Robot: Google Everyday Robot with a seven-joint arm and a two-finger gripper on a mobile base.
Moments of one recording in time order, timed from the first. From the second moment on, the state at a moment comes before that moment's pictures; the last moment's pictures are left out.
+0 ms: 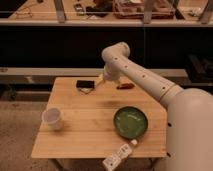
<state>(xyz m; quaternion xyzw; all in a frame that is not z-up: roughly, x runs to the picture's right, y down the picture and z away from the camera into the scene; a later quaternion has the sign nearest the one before) 0.048 -0.038 0.850 -0.15 -0.22 -0.67 0.69</state>
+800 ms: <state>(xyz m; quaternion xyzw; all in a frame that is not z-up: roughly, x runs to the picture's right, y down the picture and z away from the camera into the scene) 0.243 0.048 0.715 -0.28 -0.13 -0.52 0.79</state>
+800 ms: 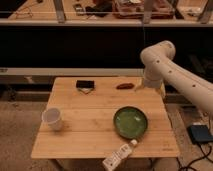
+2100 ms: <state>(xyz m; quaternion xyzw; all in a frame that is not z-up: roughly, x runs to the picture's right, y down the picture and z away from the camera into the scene) -0.073 0.133 0.716 -0.24 -0.34 -0.62 0.67</state>
